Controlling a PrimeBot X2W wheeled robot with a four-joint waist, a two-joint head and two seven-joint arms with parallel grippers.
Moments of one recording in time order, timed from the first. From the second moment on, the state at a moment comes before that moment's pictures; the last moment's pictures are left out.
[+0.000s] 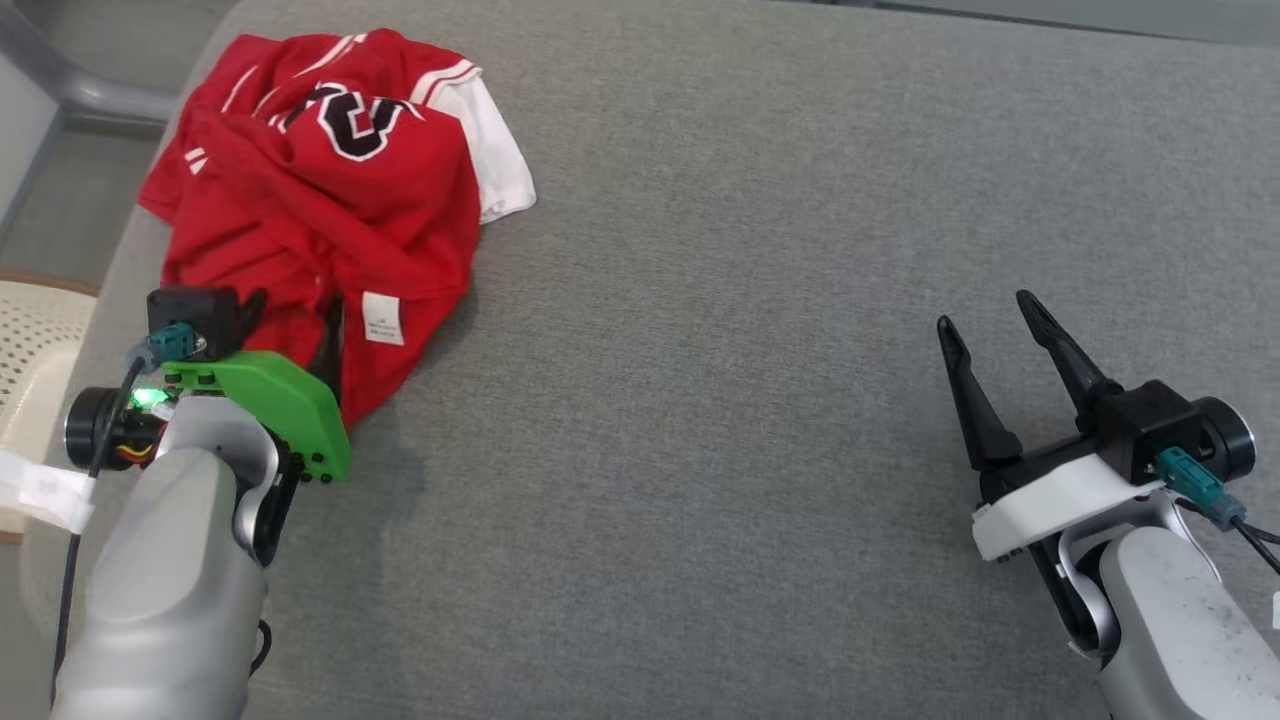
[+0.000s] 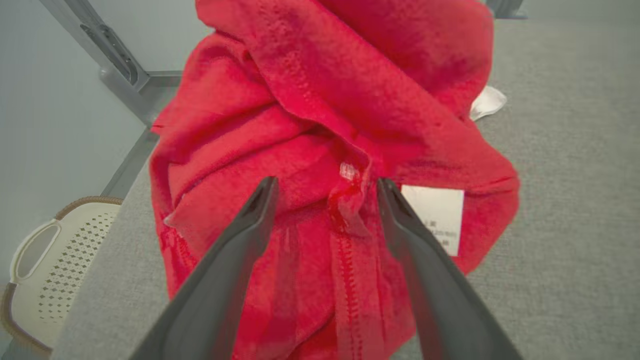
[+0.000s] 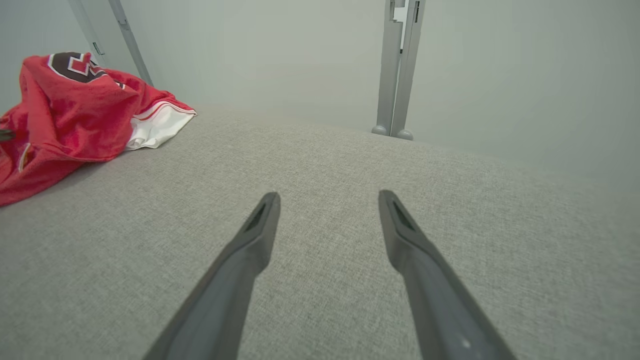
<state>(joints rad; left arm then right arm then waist) -0.63 0.23 -0.22 0.74 -0.34 -0.13 -0.02 -0.26 -0.24 0.16 0.21 0.17 0.13 -0.26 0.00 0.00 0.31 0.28</state>
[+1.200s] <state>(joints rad) -0.71 0.44 -0.27 -0.34 -0.62 -0.12 0.66 -0.12 -0.11 0.14 0.24 0.21 0.13 -0.26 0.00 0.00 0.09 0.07</state>
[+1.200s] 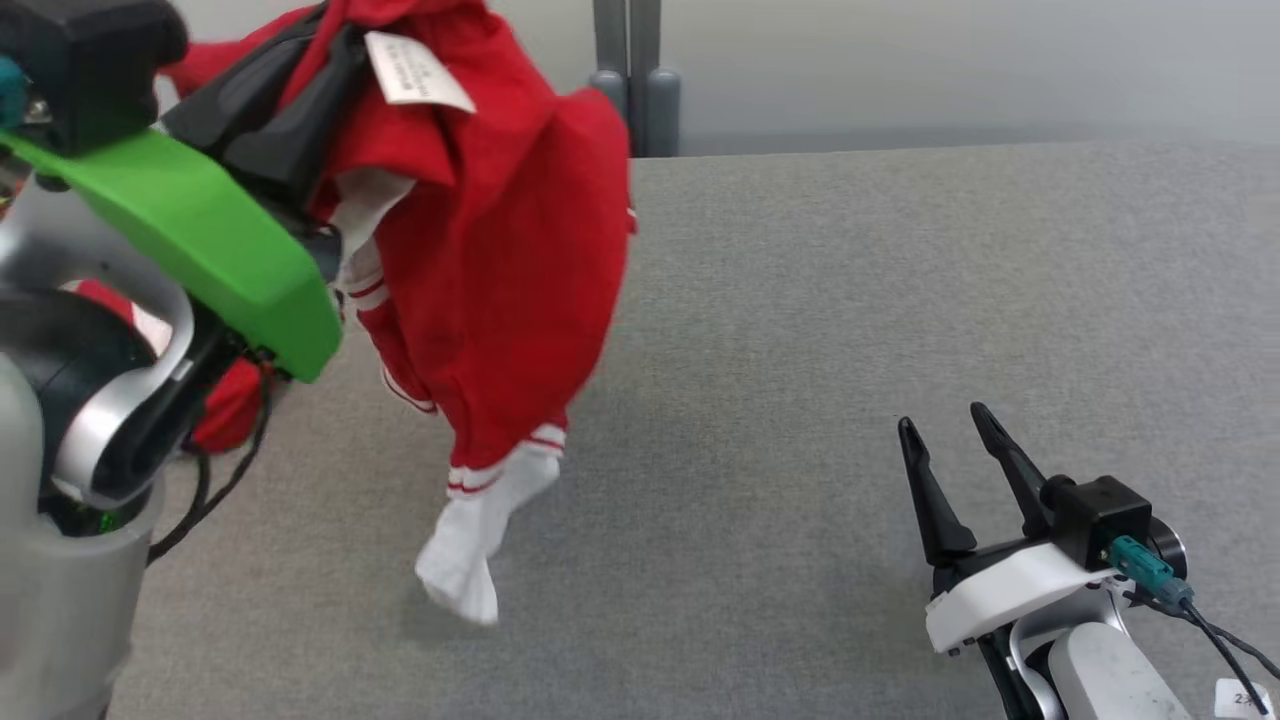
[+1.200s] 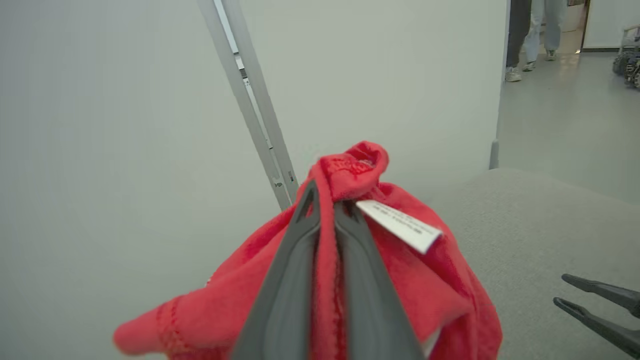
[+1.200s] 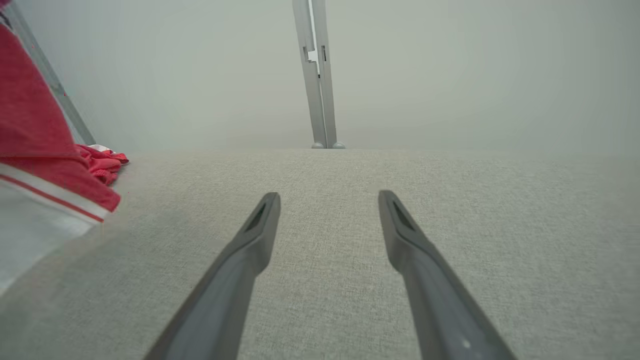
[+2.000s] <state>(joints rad) -0.61 0.12 -0.45 0.07 -0.60 -0.03 0.35 -0.11 -0.09 0.08 0.23 0.21 0.13 -0.26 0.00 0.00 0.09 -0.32</state>
